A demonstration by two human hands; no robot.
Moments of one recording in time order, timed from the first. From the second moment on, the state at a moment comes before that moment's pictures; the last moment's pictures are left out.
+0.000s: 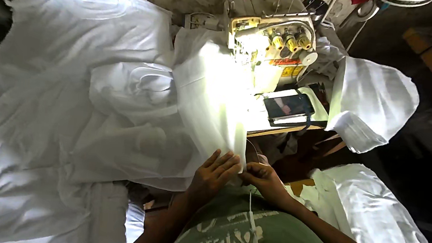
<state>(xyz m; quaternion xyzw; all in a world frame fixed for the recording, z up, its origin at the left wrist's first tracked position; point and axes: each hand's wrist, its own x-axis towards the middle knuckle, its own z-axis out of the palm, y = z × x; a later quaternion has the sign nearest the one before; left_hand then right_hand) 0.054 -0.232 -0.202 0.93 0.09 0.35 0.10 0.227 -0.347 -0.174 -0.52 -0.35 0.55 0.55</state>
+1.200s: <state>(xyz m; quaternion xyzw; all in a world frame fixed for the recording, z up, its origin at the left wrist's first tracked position) 0.057 -0.251 -0.204 0.92 0.10 0.36 0.07 0.239 -0.368 -0.174 -0.37 -0.21 0.74 0.53</state>
